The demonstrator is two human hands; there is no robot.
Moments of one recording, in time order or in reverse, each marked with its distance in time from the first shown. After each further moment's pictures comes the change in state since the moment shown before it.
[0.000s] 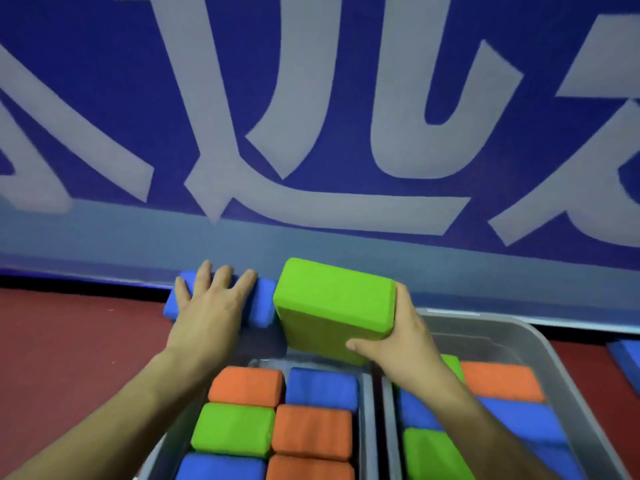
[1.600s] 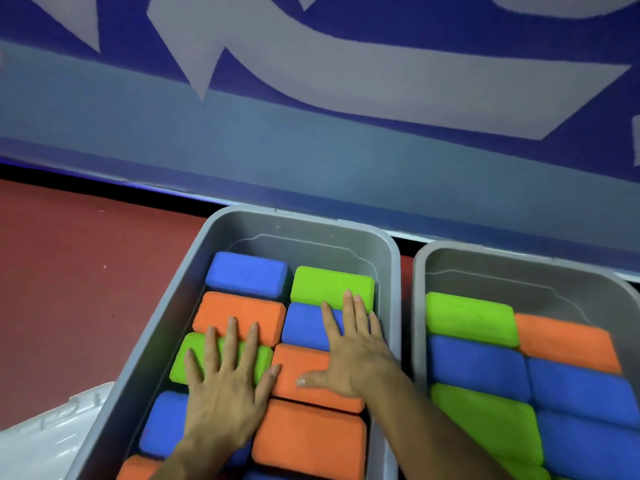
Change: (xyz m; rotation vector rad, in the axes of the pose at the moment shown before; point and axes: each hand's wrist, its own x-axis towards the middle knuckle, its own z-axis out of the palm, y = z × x) left_hand -0.139 0.030 0.258 -0.177 -0.367 -0.231; right_hand -0.002 0.145 0.176 -0.943 -0.822 0.033
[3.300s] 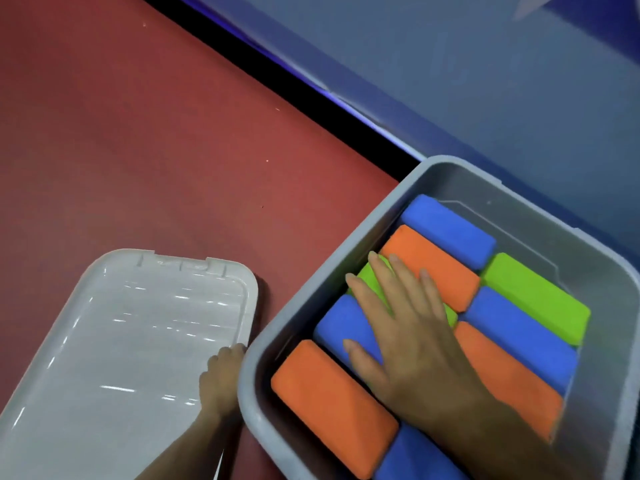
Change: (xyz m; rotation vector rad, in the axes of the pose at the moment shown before) left_hand -0.117 -0.180 0.148 -0.376 -0.103 -0.854; right_hand -0.034 -0.188 -0.004 -0.108 0.479 -0.666
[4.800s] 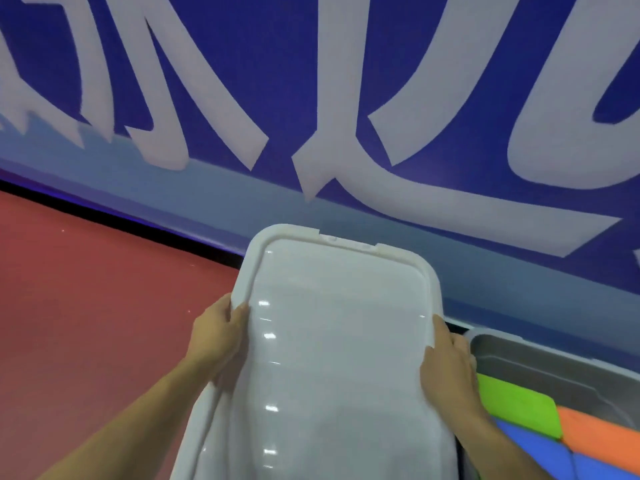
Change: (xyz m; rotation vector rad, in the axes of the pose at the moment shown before) left_hand -0.042 0.247 -0.293 -0.537 0.143 0.595; right_hand -0.091 0.143 -0.109 0.288 0.302 1.074
